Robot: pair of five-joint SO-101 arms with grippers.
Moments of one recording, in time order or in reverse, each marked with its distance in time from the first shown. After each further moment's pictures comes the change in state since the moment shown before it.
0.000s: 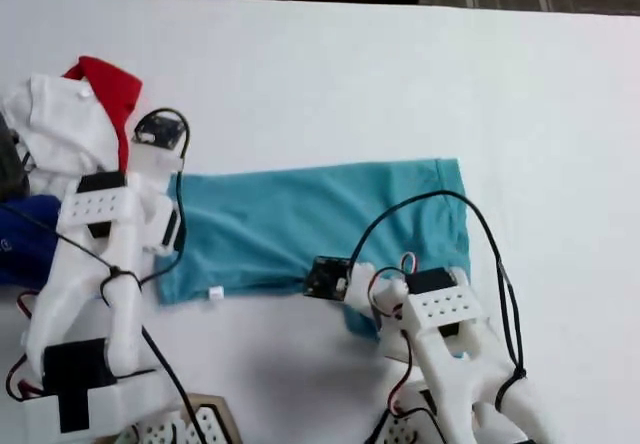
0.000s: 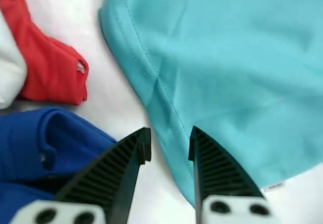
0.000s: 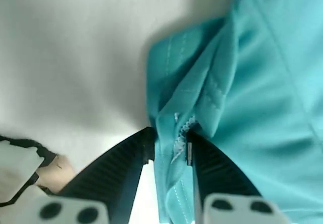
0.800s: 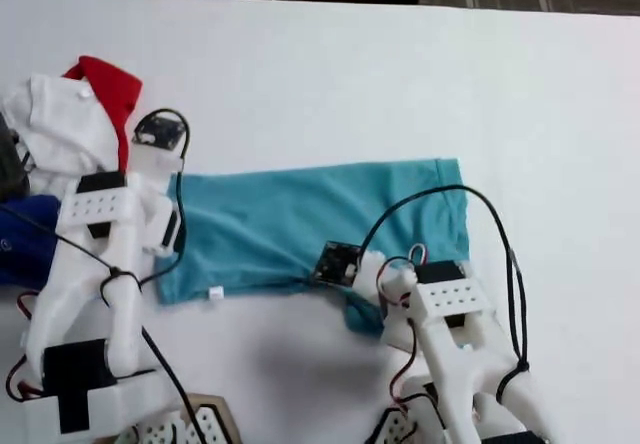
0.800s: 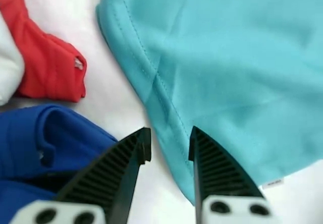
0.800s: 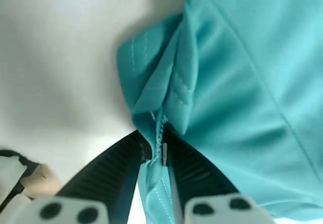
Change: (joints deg) left arm 0.0 -0.2 0.0 0.7 0.0; right arm 3.8 -0.4 -0.8 -0.4 0.1
